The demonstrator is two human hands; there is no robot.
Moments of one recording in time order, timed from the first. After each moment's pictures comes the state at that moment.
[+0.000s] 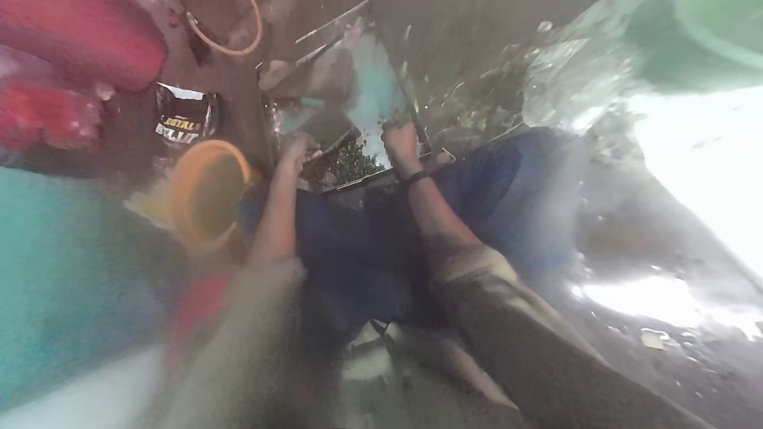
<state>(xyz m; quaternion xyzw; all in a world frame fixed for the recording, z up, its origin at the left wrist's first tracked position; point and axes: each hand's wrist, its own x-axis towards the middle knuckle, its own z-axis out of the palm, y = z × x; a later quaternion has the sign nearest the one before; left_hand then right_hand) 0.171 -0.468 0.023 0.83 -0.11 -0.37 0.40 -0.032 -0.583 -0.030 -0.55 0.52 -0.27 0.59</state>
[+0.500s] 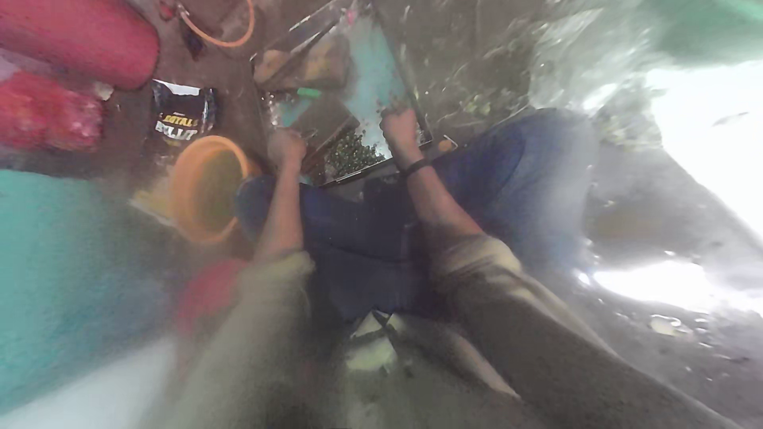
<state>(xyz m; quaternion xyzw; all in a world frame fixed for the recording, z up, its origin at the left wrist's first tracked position) 0.162 -0.459 0.034 0.96 -0.25 -0.12 0.03 -0.031 -0.588 -0.032 -0.56 0.52 -0.26 0.60</state>
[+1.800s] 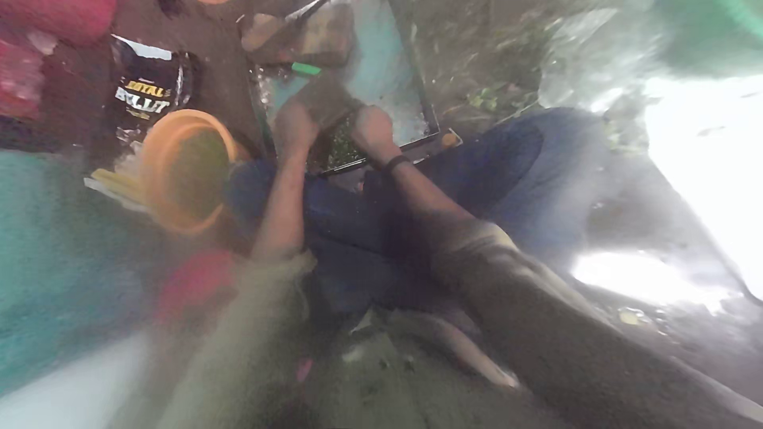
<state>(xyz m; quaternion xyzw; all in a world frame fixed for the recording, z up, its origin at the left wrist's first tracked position) 0.162 -0.472 0.016 0.90 -0.42 -0.13 0.03 0.005 -0.543 0.005 -0.82 0.45 0.02 0.34</state>
